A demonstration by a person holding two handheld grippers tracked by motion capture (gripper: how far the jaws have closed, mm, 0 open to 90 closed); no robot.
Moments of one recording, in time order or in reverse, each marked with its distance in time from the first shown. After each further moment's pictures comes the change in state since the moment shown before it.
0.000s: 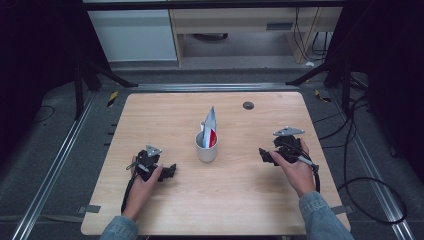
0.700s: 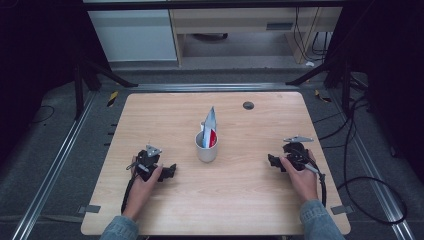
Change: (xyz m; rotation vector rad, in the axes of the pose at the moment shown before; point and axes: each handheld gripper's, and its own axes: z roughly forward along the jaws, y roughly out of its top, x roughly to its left) left arm 0.000 0.000 0.000 0.000 0.001 0.000; right arm -0.028 -0.041 0.023 0.049 -0.038 0.148
